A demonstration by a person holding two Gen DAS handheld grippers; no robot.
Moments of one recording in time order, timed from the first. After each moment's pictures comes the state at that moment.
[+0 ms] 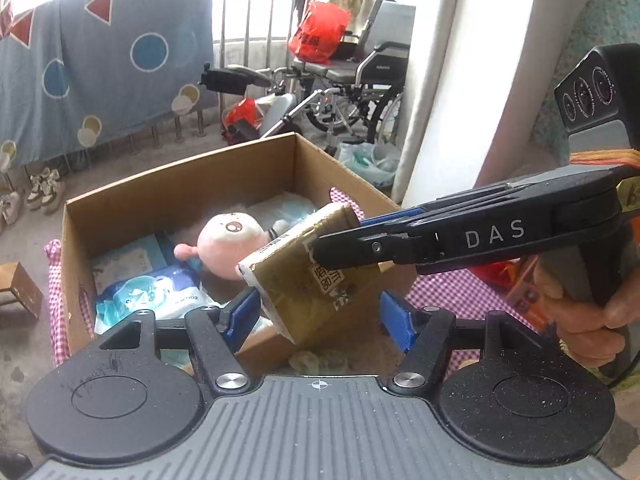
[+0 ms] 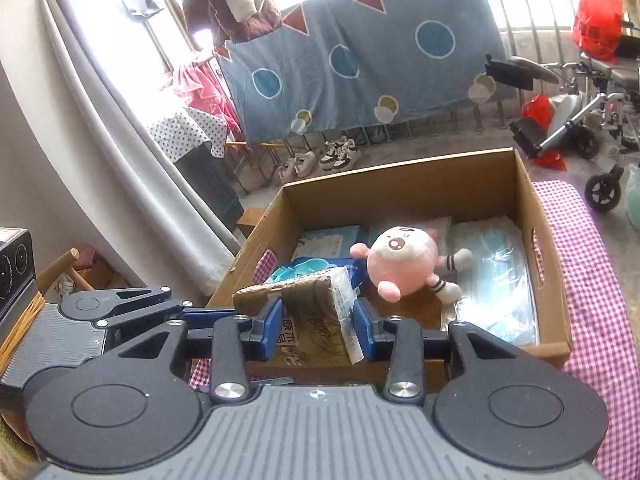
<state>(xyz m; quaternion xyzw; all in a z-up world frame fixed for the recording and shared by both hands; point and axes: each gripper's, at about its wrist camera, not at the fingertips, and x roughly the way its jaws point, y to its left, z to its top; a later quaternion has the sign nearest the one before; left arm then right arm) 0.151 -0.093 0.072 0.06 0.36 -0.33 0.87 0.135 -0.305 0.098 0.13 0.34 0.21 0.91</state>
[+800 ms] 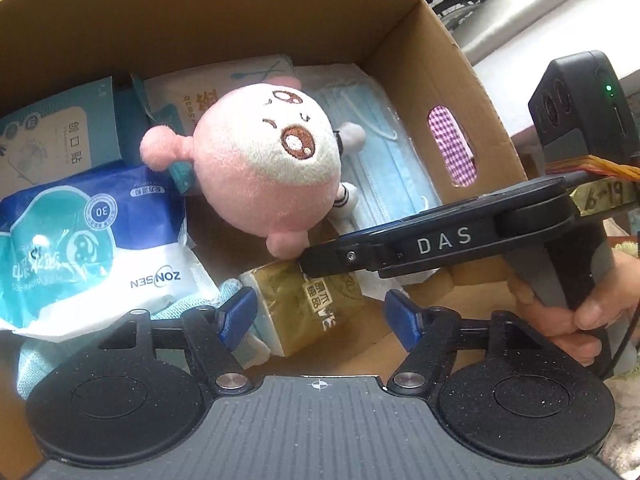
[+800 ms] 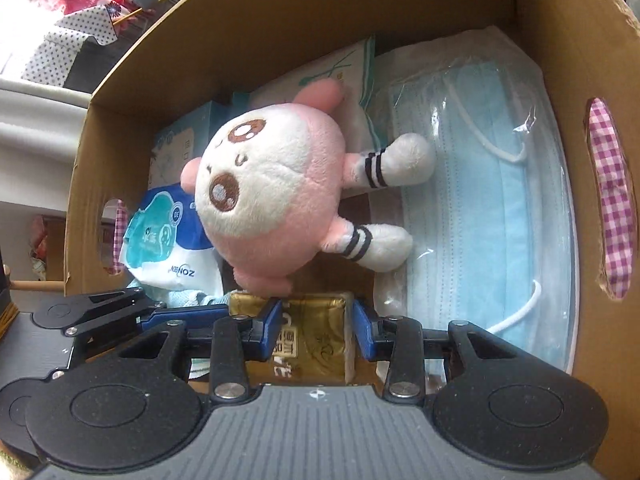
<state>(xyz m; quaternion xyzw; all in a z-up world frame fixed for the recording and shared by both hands) 0.313 -0.114 -0.044 -0.04 0.61 -0.31 0.73 0.343 -0.319 -0.043 0.20 0.65 0.17 0.72</state>
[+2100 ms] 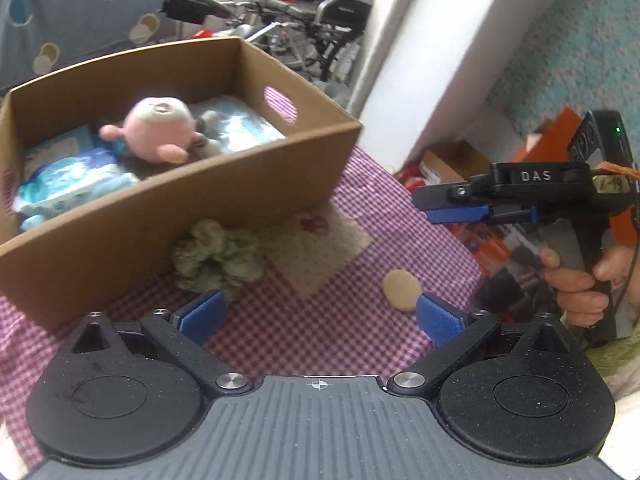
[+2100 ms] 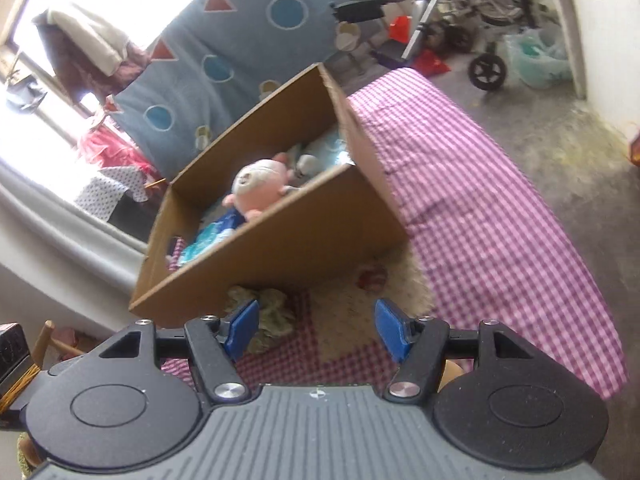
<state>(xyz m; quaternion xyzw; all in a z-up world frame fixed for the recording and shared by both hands) 0.079 -0.121 0.013 0.05 0.44 -0.40 0.81 0.057 -0.417 0.028 0.30 0.40 0.10 0.86</state>
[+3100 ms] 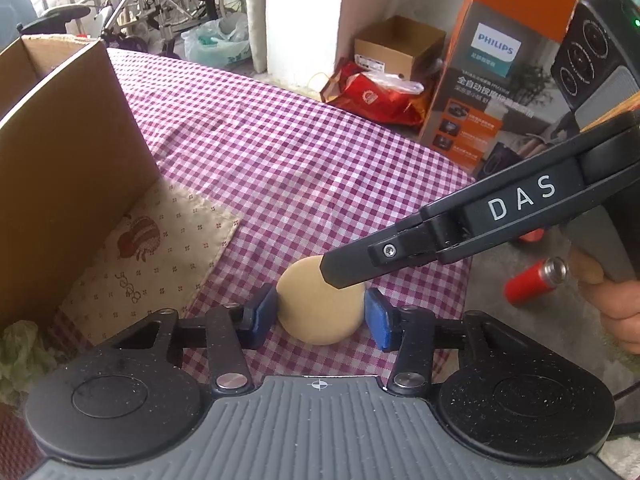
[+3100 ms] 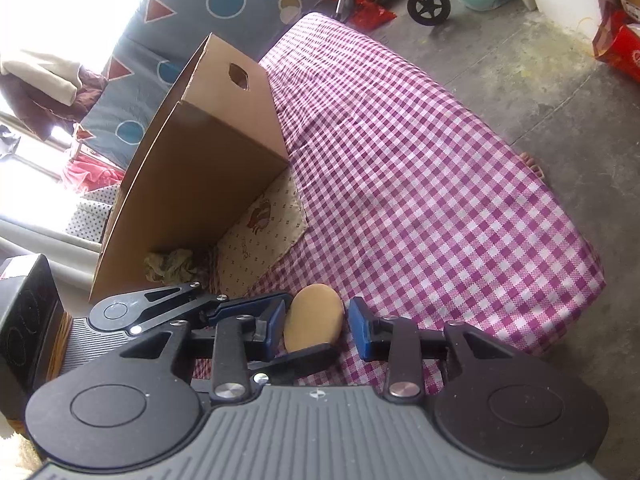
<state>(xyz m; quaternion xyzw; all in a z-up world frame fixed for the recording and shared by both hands) 0.066 -0.283 -0.076 0.23 0.45 -0.47 0.73 0.006 -0.487 -0.084 0.39 0.43 0.06 0.81</state>
